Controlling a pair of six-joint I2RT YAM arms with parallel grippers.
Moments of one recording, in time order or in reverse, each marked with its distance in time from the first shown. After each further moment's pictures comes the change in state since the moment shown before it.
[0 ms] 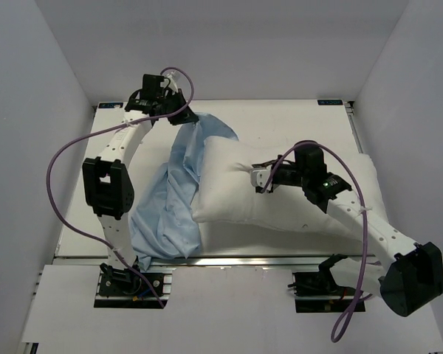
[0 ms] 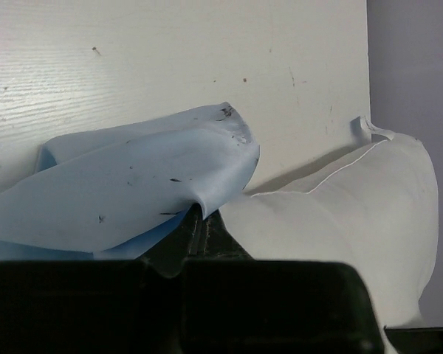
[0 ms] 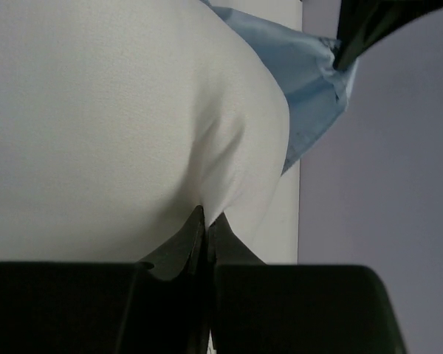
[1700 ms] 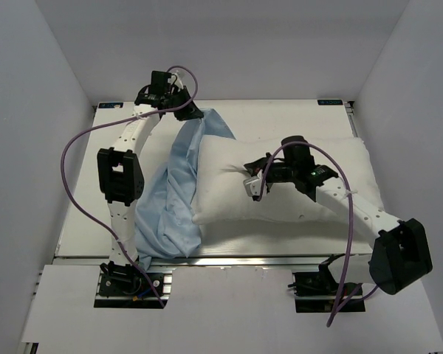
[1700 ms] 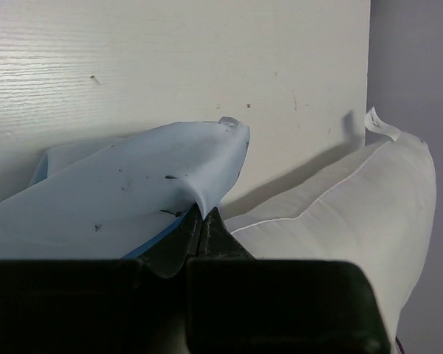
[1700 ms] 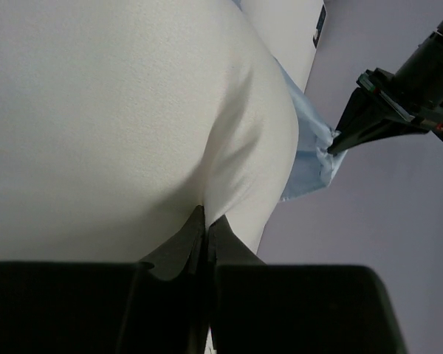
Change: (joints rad) left arm -0.005 0.250 0.273 -0.052 0.011 -0.069; right arm 0.008 0.166 0.072 -0.080 -0.069 -0.414
